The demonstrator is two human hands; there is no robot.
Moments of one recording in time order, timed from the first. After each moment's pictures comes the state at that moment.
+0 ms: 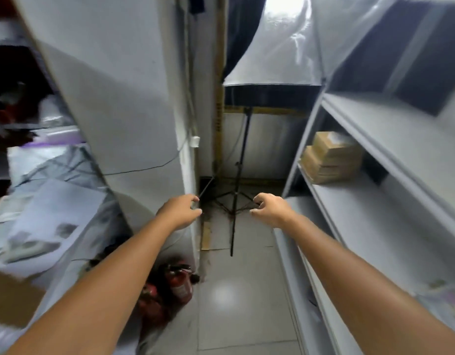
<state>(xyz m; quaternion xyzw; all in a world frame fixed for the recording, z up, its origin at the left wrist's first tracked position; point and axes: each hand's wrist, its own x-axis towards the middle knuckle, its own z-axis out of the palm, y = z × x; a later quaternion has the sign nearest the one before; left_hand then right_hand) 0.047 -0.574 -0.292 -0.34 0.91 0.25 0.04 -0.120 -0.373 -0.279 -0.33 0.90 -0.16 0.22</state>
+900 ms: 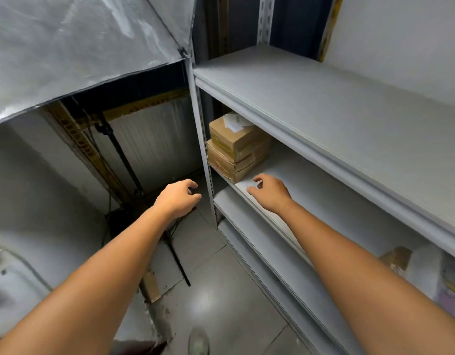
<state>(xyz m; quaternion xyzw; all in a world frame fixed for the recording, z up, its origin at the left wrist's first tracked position) -0.387 -0.535 -0.344 -0.10 0.96 0.24 0.11 -0.420 -0.289 -0.353 0.01 0.93 -0.35 0.12</state>
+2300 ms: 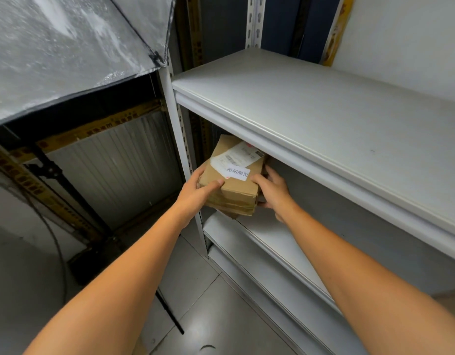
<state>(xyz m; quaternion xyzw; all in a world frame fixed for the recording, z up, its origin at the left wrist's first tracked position) -0.582 -0.534 -0.403 -0.02 0.76 0.64 0.12 -0.580 -0.327 -0.399 0.16 0.70 -0.69 0.06</state>
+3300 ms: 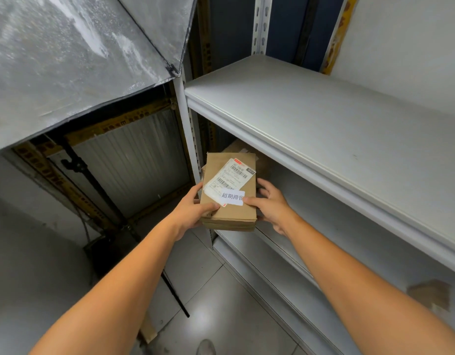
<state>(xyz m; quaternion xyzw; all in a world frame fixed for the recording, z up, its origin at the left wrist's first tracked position) -0.522 -0.562 -0.382 -0.10 0.75 0.61 0.23 -0.523 -0.338 -0.380 0.15 0.71 -0.68 0.13</state>
